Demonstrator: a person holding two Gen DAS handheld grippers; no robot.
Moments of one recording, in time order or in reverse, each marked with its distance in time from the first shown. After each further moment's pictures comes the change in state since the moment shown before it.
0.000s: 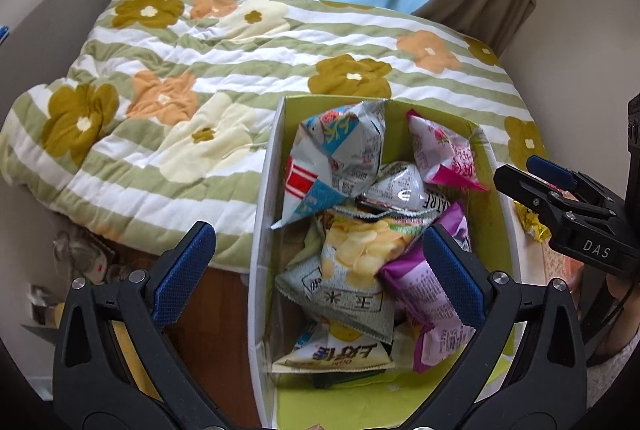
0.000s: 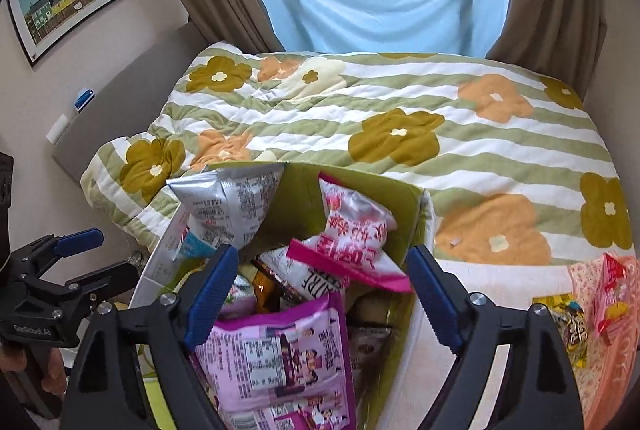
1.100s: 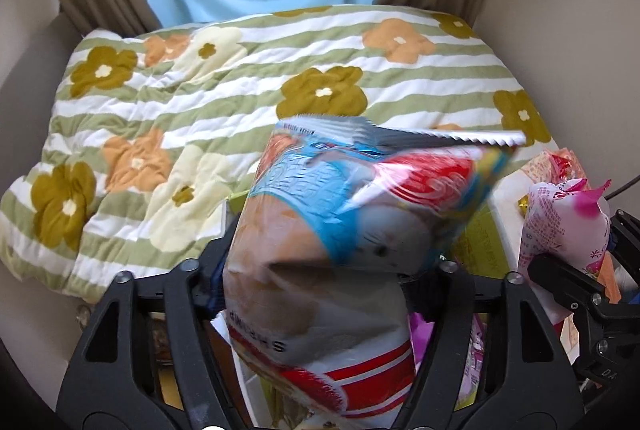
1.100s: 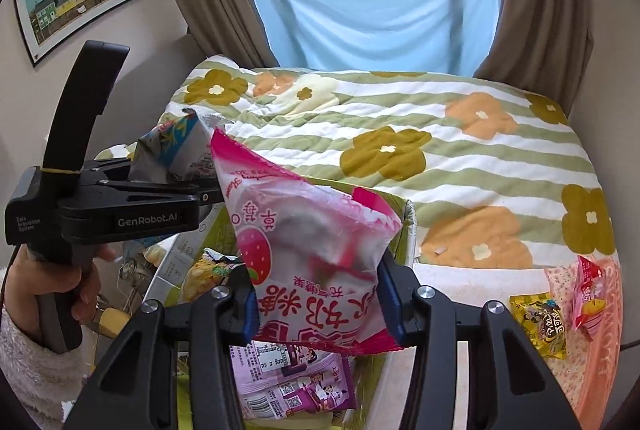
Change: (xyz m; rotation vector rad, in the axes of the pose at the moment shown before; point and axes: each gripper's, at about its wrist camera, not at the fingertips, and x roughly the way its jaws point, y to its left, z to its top) left arm 0.049 -0.053 0.086 0.246 0.009 -0.004; right arm -0.031 0.006 0.000 -0.020 -0.054 -0.046
